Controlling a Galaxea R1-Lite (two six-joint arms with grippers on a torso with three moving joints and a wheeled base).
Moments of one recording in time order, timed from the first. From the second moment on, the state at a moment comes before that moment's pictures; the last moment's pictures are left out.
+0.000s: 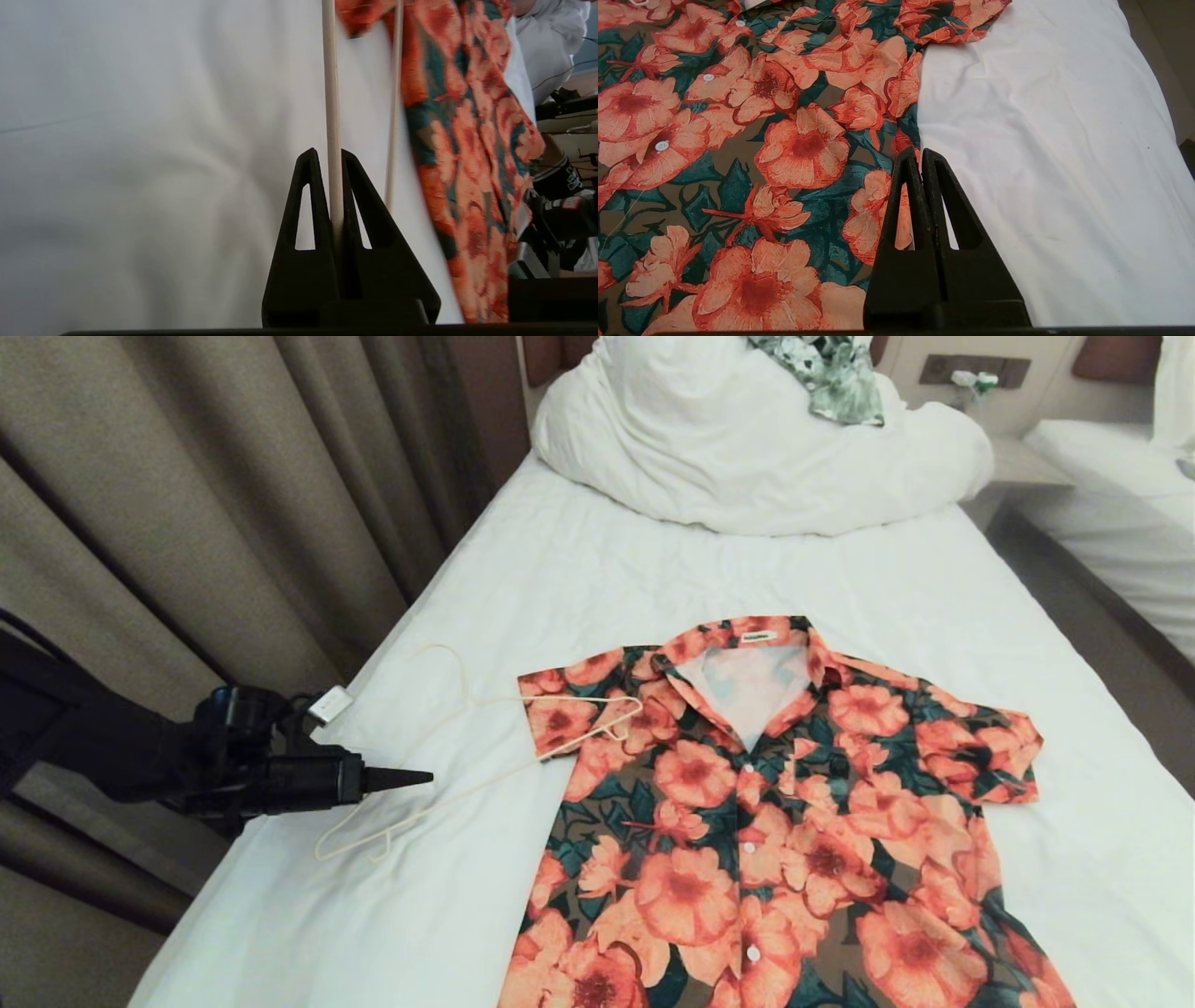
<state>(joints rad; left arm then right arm) 0.21 2.12 -1.17 -0.01 -1.10 0.27 0.00 0.00 -0.02 0.05 0.01 0.00</state>
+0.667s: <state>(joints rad) 0.18 1.70 -1.00 -0.01 -1.10 0.07 0.00 0.00 -0.02 0.05 0.01 0.00</state>
